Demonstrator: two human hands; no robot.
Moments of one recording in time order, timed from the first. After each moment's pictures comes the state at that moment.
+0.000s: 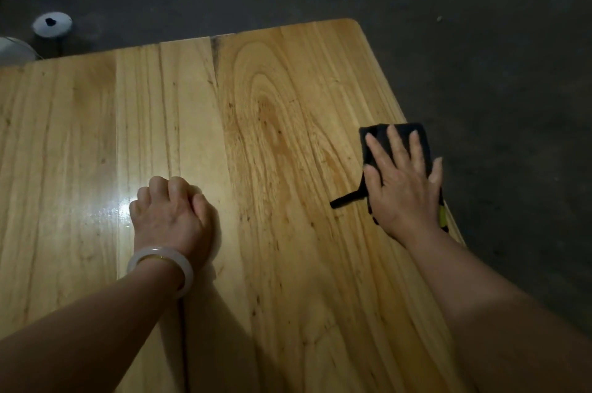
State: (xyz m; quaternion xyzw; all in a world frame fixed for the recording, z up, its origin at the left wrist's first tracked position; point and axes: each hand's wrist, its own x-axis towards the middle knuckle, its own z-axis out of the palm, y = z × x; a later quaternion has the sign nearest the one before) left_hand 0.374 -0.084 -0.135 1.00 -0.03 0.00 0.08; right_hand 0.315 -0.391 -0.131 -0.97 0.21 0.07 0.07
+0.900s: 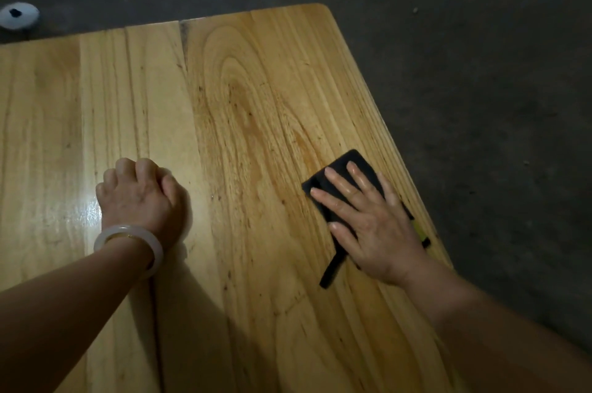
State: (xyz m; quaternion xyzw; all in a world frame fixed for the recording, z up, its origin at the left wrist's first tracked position) left_hand 0.373 -0.087 -0.136 1.00 -0.03 0.02 0.07; right_hand 0.228 -0.392 -0.131 -0.99 -0.06 0.08 0.07
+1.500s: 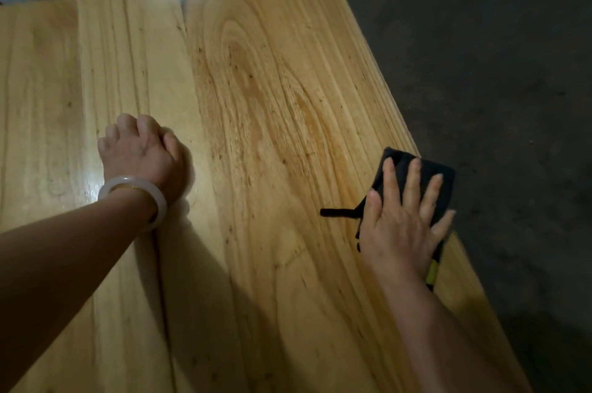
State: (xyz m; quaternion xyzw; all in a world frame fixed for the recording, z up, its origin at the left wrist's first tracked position) left_hand 0.376 -0.093 -0.134 1.00 -0.04 0.05 0.04; right_hand 0.182 -0.347 -0.130 -0.92 0.38 0.06 0.09
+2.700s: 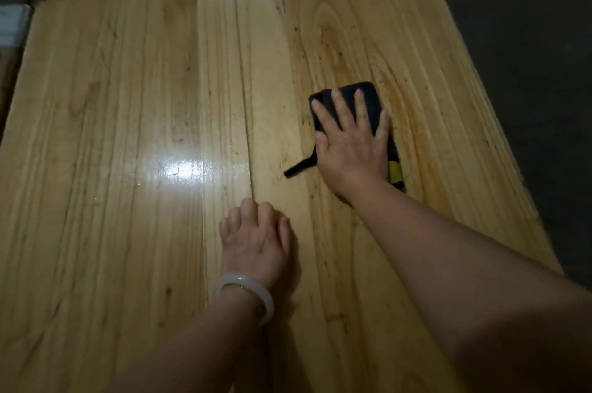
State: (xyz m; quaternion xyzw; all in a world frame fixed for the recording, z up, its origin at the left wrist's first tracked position) left_hand 0.189 -0.066 -0.144 0.99 -0.07 0.03 0.08; right_hand 0.281 -0.237 -0.131 -0.99 0.07 0.08 0.07
